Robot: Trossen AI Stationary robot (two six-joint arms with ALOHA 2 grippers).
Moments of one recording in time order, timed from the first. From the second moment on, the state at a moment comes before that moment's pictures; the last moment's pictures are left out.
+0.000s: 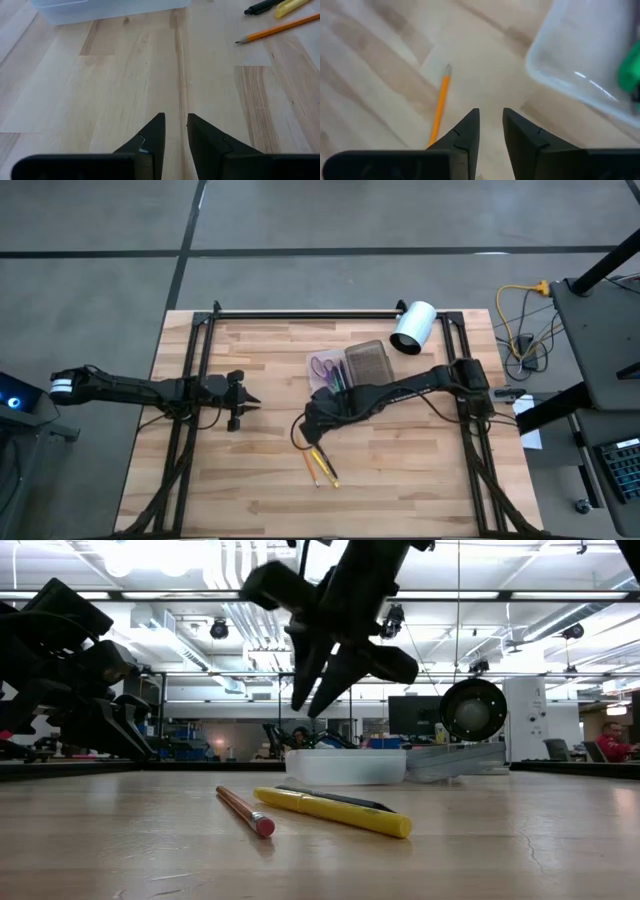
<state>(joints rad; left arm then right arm) 0.11 0.63 0.01 0.03 0.02 0.08 0.17 2.05 1.61 -0.70 0.15 1.12</state>
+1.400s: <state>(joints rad) 0.11 0.63 0.01 0.03 0.02 0.08 0.25 2.11 1.61 -0.64 -0.03 1.15</state>
